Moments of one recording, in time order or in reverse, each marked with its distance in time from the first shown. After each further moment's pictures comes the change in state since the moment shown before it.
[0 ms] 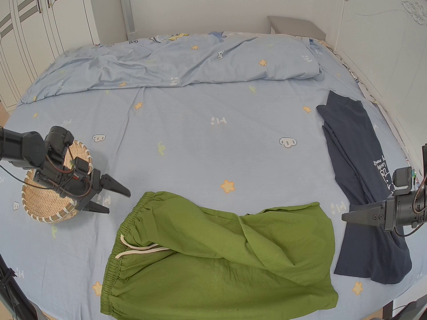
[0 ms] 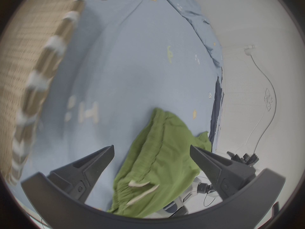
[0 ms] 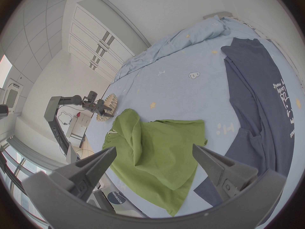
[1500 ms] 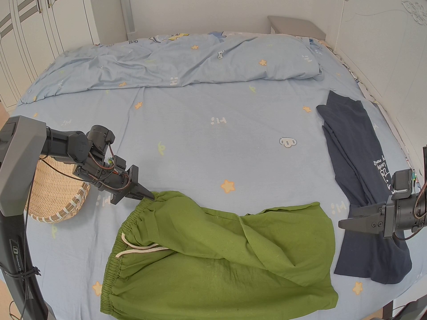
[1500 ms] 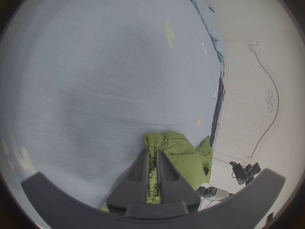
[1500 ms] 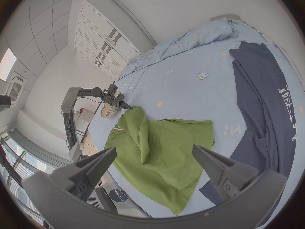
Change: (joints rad) left arm -0.141 0.297 -0.314 0.006 -0.016 -0.112; right arm 0.083 -0.035 0.007 0.000 -0.033 0.004
